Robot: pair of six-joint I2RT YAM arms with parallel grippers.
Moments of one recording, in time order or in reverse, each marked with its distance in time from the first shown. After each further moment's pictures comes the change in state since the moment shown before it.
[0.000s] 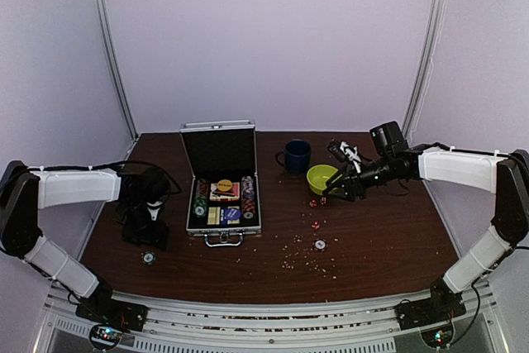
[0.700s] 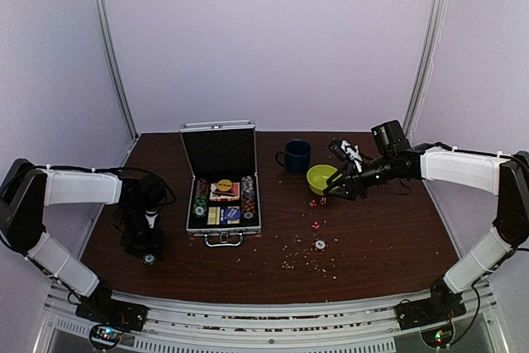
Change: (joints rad) left arm 0.053 0.035 -0.052 -0.004 0.104 -0.061; right arm 0.000 -0.017 0.000 -0.003 0.000 -0.016
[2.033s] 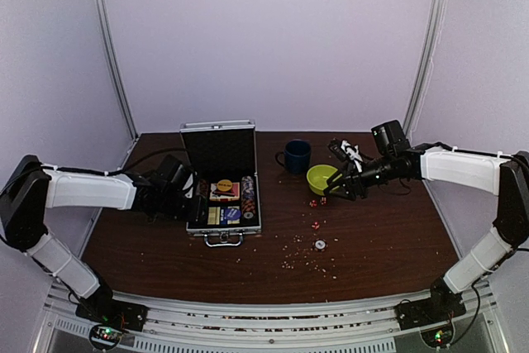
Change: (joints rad) left arm -0.226 0.023 0.053 0.673 -0.069 0.026; right arm 0.000 -0.001 0.000 -0.002 0.011 -0.005
